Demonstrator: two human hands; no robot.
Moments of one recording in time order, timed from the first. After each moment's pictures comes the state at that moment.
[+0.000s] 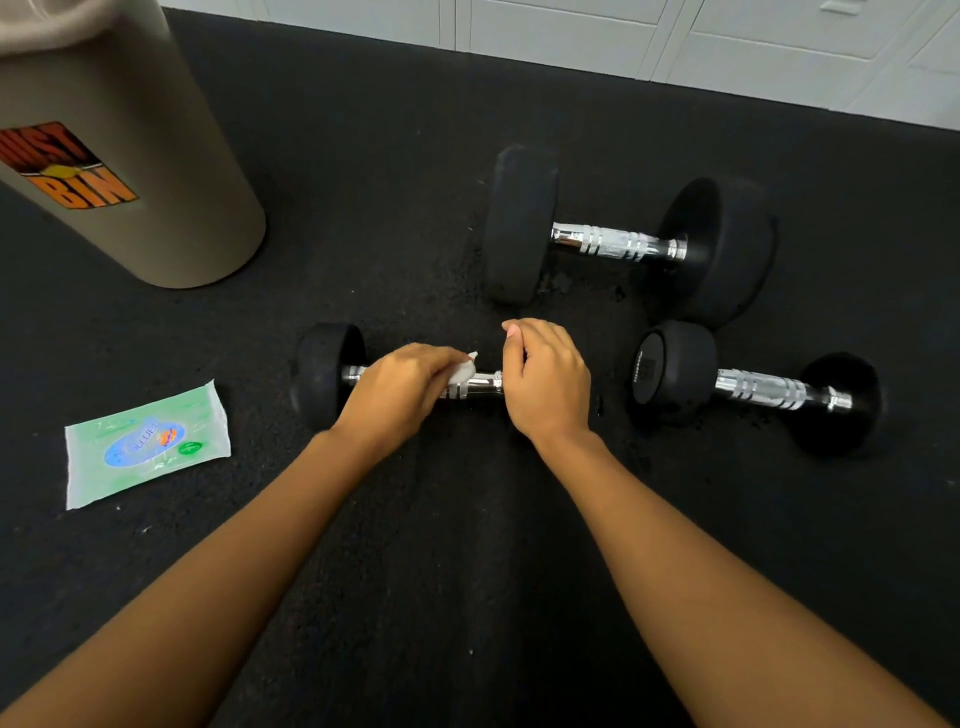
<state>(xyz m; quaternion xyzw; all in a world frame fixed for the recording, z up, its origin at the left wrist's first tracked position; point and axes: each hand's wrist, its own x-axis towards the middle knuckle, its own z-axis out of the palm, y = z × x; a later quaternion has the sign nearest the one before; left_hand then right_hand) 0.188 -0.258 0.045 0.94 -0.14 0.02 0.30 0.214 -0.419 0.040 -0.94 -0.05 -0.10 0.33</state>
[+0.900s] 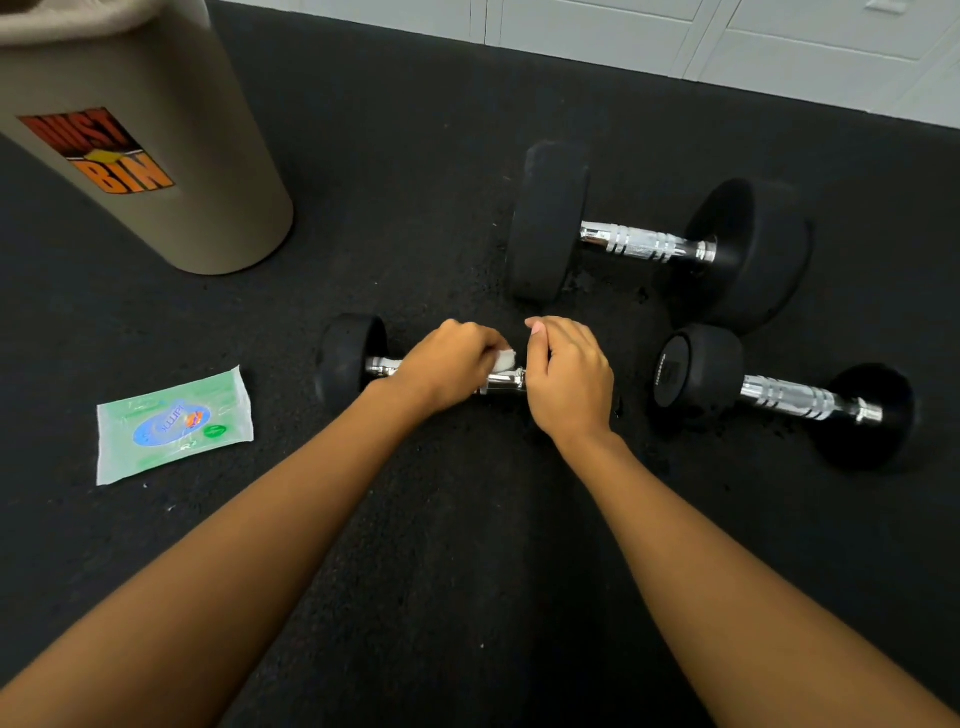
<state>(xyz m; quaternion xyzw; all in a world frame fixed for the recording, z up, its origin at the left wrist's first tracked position) 0.223 -0.279 0.058 0.95 -0.08 -0.14 0.28 0.215 -0.420 0.040 -0.93 -0.05 -0.10 0.34</state>
